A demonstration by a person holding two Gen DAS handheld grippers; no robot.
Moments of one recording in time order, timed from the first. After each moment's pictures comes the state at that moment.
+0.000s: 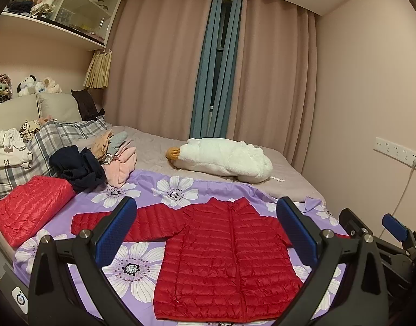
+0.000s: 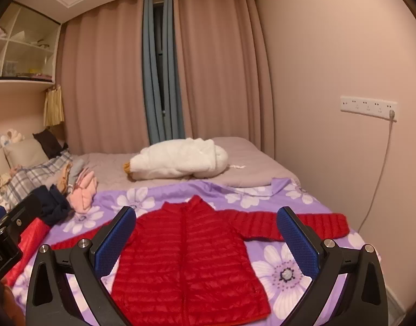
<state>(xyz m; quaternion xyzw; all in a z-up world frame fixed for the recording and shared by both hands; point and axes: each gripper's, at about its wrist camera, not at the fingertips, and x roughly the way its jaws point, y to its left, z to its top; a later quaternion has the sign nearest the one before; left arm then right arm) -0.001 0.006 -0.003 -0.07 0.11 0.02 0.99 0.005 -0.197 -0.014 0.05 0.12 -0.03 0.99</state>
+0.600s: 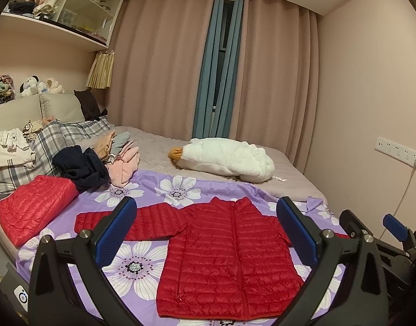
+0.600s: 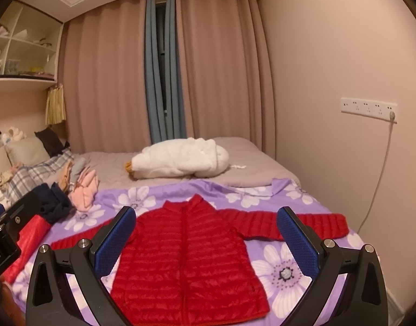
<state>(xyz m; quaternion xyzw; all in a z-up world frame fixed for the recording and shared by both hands) -0.007 0.005 0.000 -0.07 0.11 0.03 0.99 0.002 -0.195 -0.014 0.05 0.12 -0.03 0.99</state>
